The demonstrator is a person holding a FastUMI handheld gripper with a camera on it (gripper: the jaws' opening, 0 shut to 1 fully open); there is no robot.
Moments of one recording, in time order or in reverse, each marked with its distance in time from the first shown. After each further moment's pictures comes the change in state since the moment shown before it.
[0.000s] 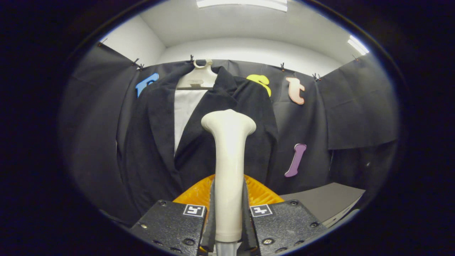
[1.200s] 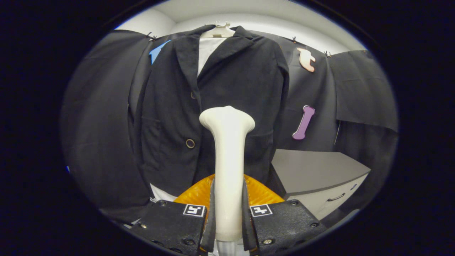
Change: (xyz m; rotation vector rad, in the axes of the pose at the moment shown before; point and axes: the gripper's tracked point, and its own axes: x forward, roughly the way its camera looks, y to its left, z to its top) arm -0.068 0.012 -0.158 -0.058 0.314 0.057
